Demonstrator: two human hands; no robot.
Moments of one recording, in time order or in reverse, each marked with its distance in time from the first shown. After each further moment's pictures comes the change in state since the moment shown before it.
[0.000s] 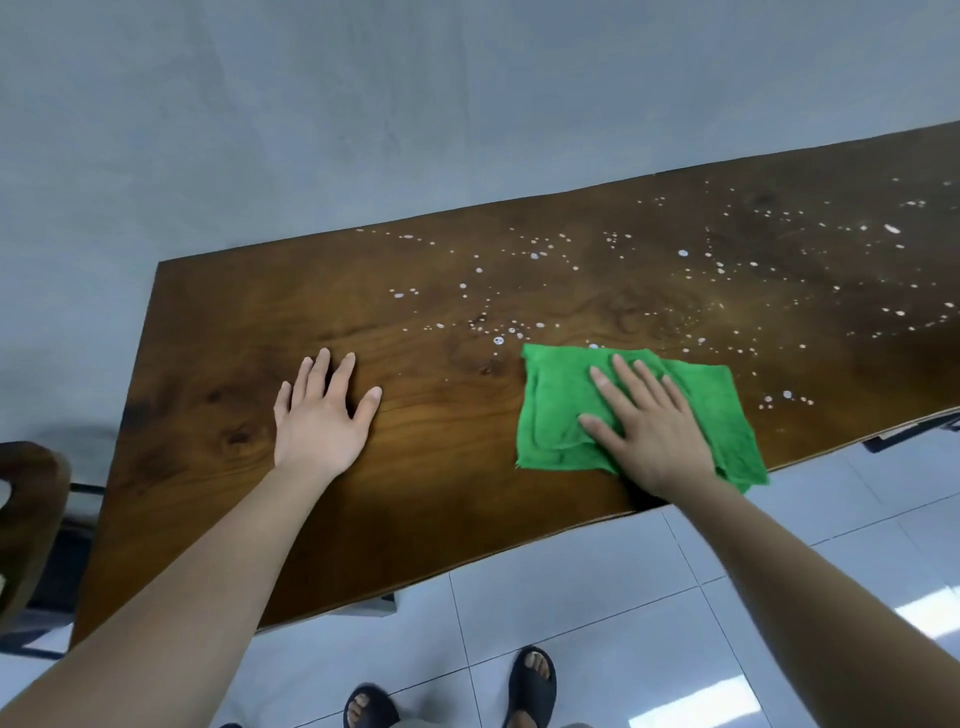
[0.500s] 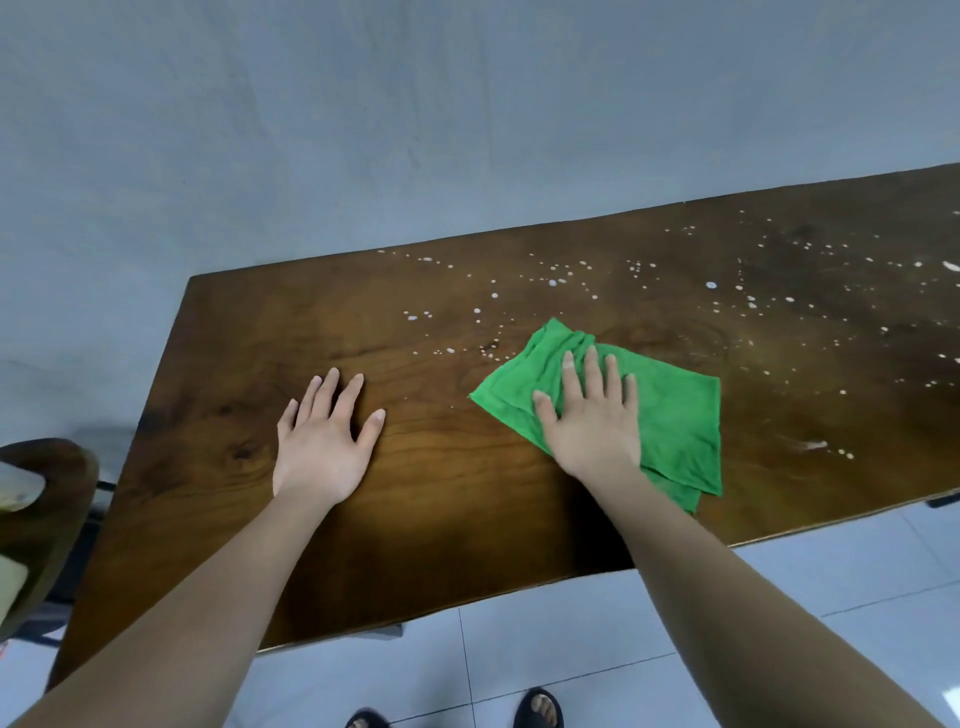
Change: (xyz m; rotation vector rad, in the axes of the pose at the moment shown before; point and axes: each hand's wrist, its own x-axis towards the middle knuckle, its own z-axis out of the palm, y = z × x) left_hand -0.002 0.003 0.006 0.049 0.072 -0.016; right_hand 0.079 -0.076 0.001 0.057 -0.031 0.155
